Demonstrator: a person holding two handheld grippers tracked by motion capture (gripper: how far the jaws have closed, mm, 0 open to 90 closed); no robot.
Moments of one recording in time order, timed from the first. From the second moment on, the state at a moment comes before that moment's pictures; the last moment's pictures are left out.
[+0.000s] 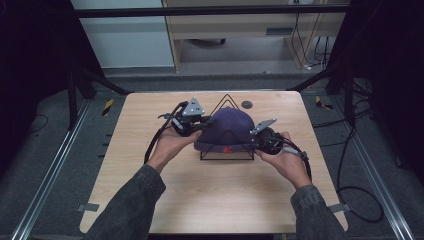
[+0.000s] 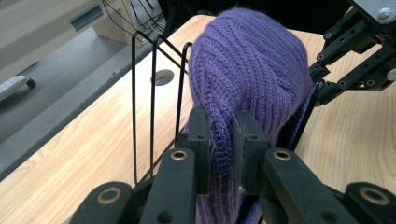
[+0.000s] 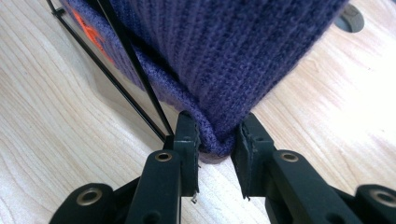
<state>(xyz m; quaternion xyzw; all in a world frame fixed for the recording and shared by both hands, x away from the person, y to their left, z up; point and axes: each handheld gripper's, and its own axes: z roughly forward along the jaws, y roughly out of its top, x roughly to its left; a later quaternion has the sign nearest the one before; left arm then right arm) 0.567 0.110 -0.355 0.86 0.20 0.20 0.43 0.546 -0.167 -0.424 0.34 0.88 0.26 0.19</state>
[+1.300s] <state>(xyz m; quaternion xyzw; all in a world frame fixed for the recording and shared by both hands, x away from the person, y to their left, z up) 0.566 0.117 -0.373 0.86 0.21 0.20 0.42 0.538 -0.182 -0.435 0.36 0.88 0.26 0.18</state>
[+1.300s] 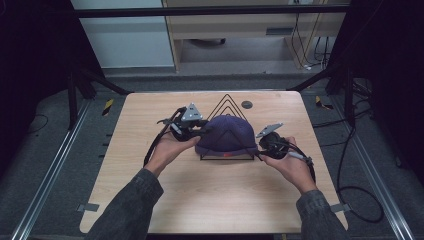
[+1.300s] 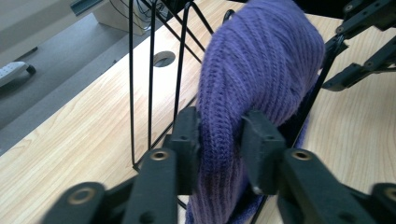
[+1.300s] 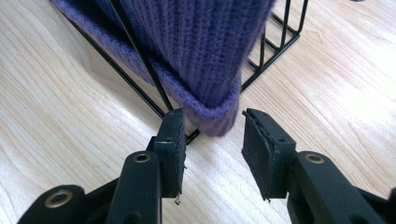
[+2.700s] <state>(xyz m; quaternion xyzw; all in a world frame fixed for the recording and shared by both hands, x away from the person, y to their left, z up) 0.506 0.149 -0.365 0.85 0.25 0.20 0.41 0.473 -0.198 -0.415 0.41 0.81 0.37 0.21</state>
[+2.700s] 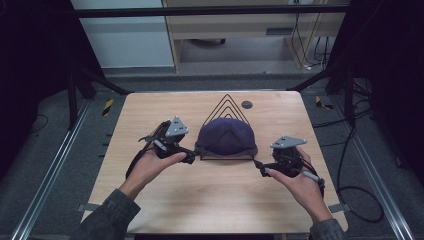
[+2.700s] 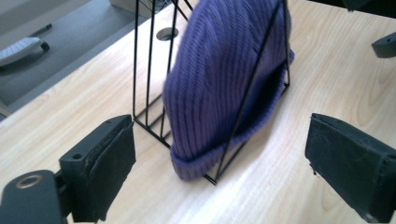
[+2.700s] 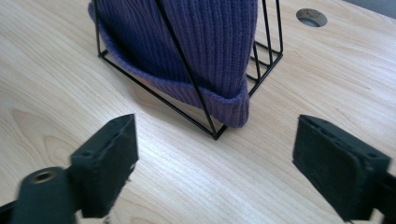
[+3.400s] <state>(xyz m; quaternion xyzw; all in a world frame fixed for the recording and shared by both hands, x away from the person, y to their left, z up) 0.445 0.195 -0.395 0.85 0.27 0.18 0.41 0.445 -0.165 -0.422 0.36 0.82 0.40 0.19</state>
